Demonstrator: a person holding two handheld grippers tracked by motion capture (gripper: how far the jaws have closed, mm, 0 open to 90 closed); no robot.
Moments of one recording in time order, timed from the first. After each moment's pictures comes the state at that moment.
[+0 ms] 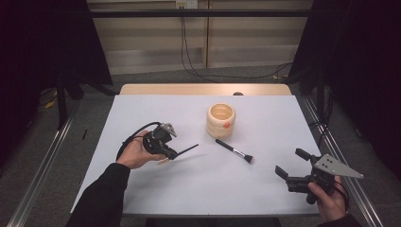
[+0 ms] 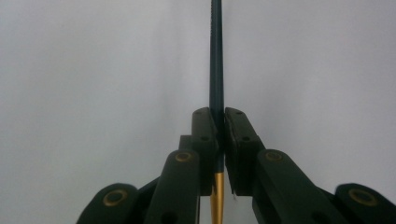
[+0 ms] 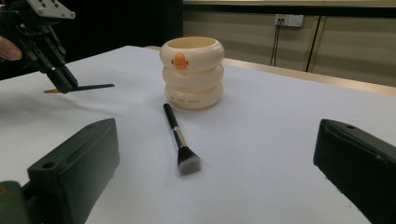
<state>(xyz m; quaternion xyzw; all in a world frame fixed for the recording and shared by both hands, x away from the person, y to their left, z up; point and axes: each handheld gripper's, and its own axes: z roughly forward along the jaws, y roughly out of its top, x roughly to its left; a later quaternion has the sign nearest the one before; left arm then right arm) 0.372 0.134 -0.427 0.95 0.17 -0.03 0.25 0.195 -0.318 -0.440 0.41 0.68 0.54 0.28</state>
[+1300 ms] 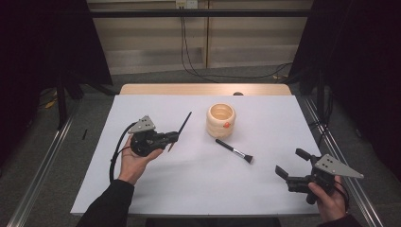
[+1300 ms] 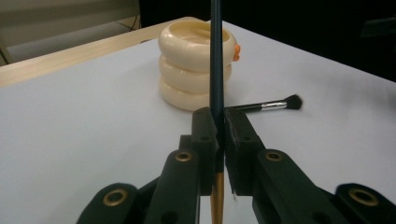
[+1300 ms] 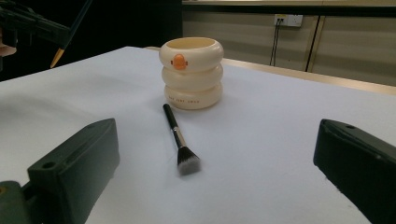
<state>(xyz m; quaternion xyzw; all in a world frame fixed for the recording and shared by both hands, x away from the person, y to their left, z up) 0.339 0.163 -0.410 0.79 0.26 0.09 0.54 0.195 -0.319 -0.440 0.41 0.68 0.54 0.28</state>
